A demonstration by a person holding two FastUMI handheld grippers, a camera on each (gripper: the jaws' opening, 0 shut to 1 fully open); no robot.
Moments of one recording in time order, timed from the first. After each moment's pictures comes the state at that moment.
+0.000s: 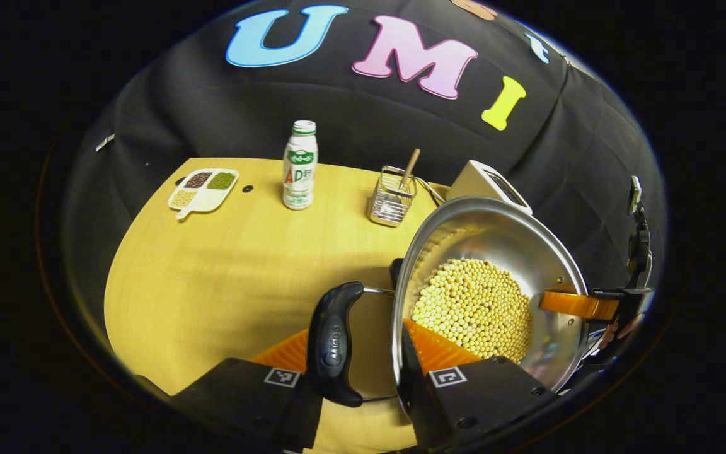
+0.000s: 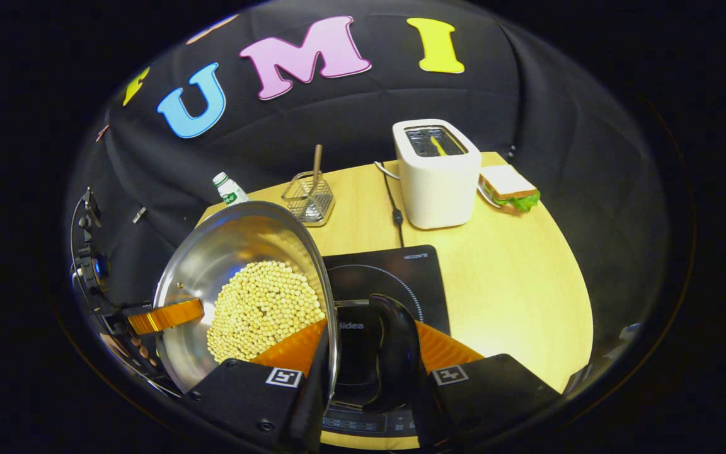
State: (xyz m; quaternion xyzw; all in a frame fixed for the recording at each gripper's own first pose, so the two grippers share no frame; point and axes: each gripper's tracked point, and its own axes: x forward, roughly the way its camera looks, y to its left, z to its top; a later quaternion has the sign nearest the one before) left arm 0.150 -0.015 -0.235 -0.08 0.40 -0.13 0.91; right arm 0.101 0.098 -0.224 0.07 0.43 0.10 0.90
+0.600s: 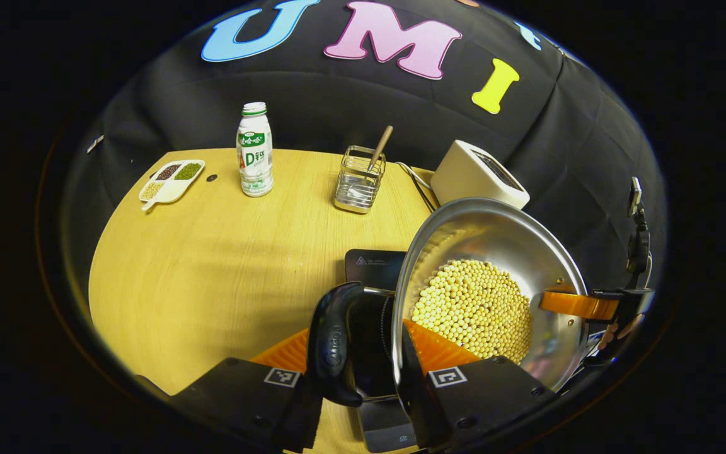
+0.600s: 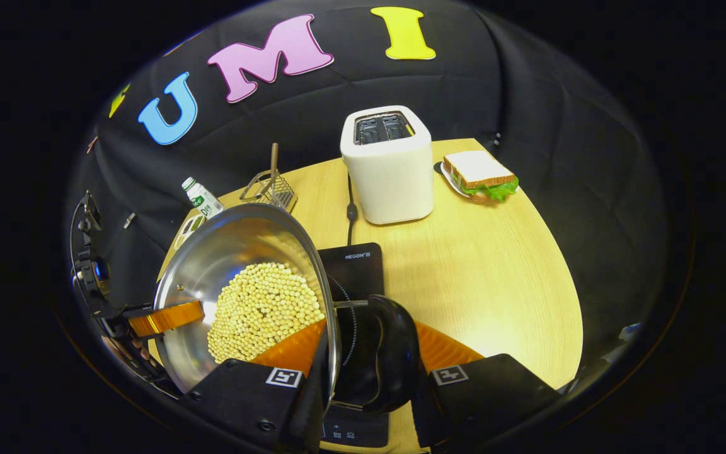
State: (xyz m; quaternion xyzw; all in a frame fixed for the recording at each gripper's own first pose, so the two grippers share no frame) left arm 0.165 -0.087 -0.272 -0.08 0.41 -0.12 0.90; right arm 0.124 0.034 -0.260 0.08 0.45 0.09 0.89
